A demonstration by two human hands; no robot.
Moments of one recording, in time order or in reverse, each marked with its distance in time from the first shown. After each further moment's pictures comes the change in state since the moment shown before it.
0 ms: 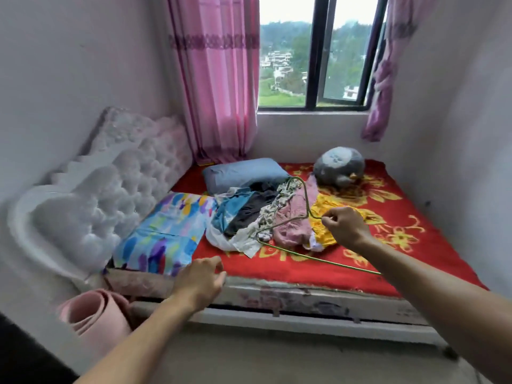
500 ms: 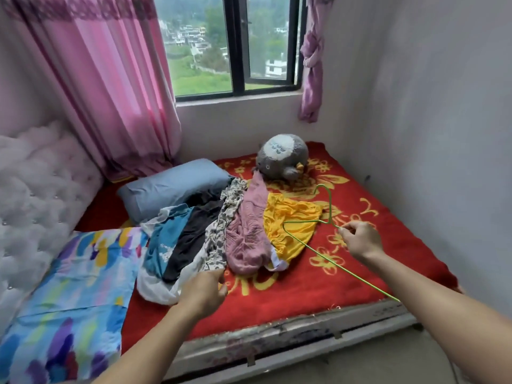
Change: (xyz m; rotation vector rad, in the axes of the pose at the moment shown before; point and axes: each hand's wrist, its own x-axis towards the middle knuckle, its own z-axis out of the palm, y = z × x) left_hand 0.317 0.079 0.107 0.002 -0.300 0.247; right_hand 0.191 0.172 0.016 0.094 0.218 0.529
